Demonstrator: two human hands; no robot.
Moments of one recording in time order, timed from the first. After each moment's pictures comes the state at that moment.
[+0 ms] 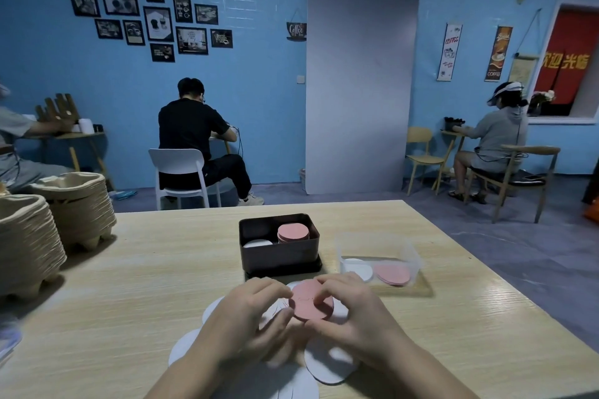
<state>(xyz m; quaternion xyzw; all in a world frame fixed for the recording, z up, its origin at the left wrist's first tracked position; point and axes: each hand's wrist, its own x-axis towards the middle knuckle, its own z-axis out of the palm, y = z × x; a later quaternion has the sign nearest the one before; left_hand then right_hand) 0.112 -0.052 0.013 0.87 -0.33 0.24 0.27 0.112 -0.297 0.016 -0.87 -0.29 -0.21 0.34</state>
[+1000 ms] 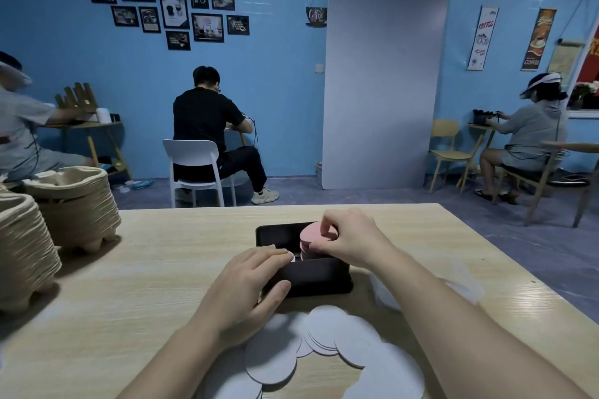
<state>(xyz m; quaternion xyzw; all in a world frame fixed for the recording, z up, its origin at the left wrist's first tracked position) 0.204 -0.014 0.020 0.90 -0.28 0.24 0.21 0.289 -0.259 0.076 -0.96 -0.16 -0.13 0.21</state>
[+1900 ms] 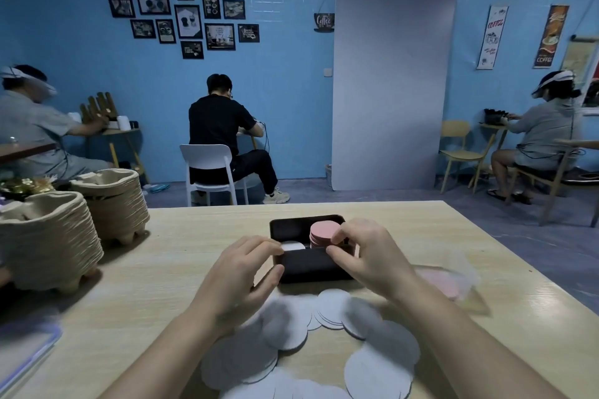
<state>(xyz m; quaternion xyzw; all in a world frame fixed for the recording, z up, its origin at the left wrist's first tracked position) 0.164 0.005 0.045 0.89 -0.26 0.29 0.22 0.202 -0.265 0.071 -0.88 -0.27 -0.25 0.29</state>
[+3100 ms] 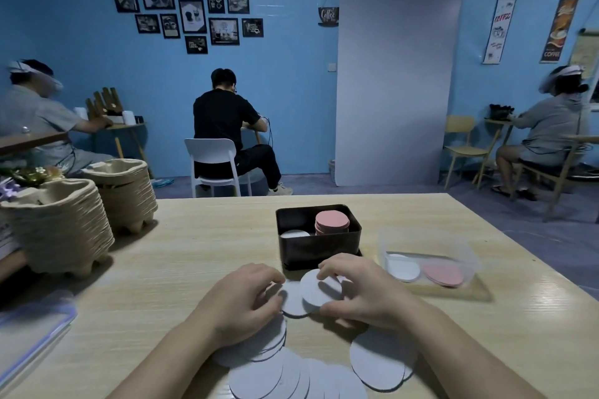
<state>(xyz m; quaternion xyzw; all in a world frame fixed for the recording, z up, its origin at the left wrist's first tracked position) 0.138 0.018 0.013 0.94 -0.24 0.14 0.21 0.165 -0.259 0.031 -0.90 -0.34 -0.07 0.27</state>
